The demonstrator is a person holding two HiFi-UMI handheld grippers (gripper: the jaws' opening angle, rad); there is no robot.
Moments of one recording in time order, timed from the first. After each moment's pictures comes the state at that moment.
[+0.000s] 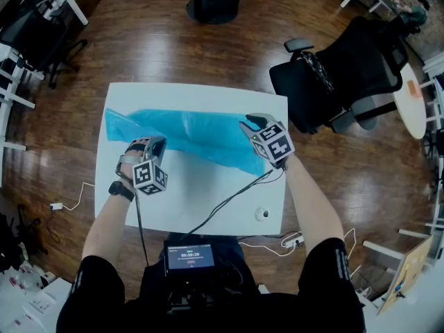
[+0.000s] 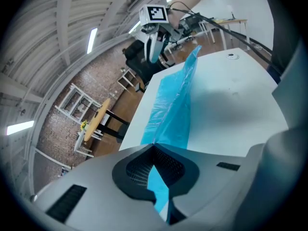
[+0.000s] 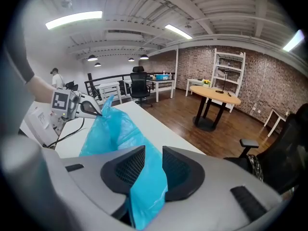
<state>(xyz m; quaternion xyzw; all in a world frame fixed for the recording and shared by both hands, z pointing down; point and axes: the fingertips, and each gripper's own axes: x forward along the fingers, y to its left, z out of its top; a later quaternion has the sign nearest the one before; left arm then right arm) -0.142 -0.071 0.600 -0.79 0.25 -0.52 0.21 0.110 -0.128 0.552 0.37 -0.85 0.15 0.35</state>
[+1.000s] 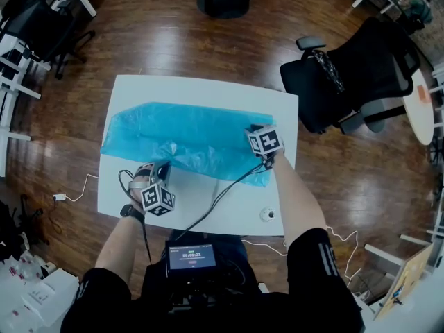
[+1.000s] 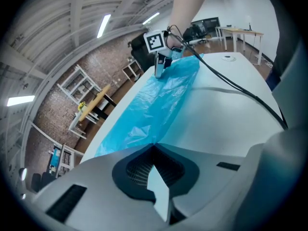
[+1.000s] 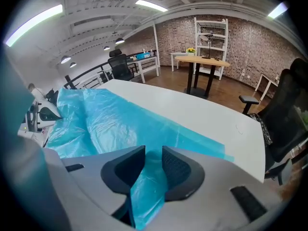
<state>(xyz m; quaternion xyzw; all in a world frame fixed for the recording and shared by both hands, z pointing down) -0.164 0.019 0.659 -0.79 0.29 -0.53 0.11 0.135 -0.115 0.705 0.41 -0.76 0.30 0.41</state>
